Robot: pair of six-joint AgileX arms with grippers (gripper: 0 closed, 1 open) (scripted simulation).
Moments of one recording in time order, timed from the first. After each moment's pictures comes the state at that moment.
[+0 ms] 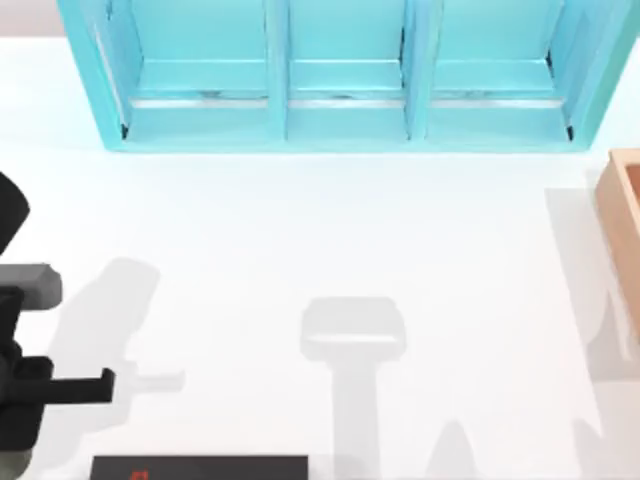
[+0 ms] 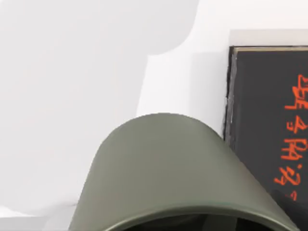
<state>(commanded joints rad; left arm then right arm) -0.33 1.09 0.83 -1.26 0.04 -0.32 0.00 0.00 0.00 0.00 0.00 0.00</state>
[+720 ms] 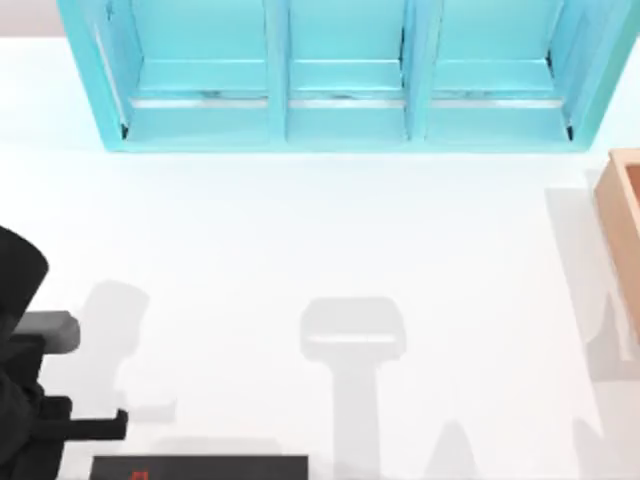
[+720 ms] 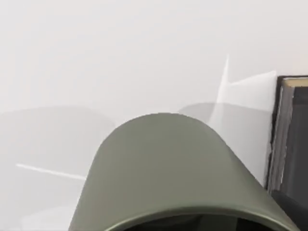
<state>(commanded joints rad) -0.28 1.14 0.60 -0.99 0.04 -0.27 0.00 0.00 0.00 0.00 0.00 0.00</state>
